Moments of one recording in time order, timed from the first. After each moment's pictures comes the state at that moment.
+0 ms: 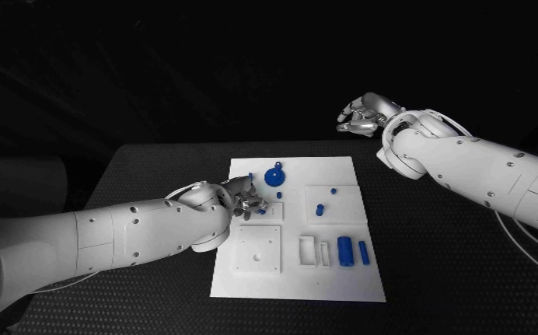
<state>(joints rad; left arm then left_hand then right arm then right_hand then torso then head) 1.20 -0.64 -0.24 1.40 -1.18 -0.36 -0.43 0.73 0.06 0.66 -0.29 0.55 1.08 0.10 0.37 0.71 1.46 -0.08 0.69 0.67 1.23 -0.15 1.21 0.79 0.07 1.00 -0.16 1.09 1.31 1.29 -0.60 0.02 1.10 -1.24 -0.36 -0.17 1.00 -0.22 0.72 -0.20 0.27 0.95 0.10 0.31 0.46 1.10 0.01 1.12 1.04 1.30 -0.10 1.20 1.04 0.23 1.21 -0.04 1.03 1.31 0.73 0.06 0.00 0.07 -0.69</state>
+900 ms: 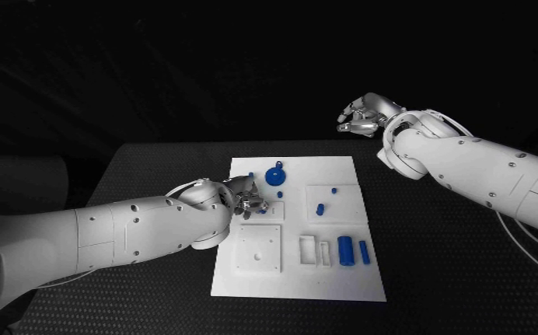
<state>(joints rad) 1.20 -0.65 -0.23 1.40 -1.22 -0.31 -0.44 0.76 0.04 0.65 -0.27 0.48 1.08 0.10 0.38 0.71 1.46 -0.09 0.74 0.67 1.23 -0.15 1.24 0.78 0.07 1.01 -0.16 1.11 1.31 1.29 -0.61 0.02 1.11 -1.23 -0.36 -0.17 0.99 -0.22 0.72 -0.20 0.27 0.95 0.10 0.31 0.46 1.10 0.01 1.12 1.03 1.30 -0.10 1.20 1.04 0.23 1.21 -0.04 1.03 1.31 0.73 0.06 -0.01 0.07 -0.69</state>
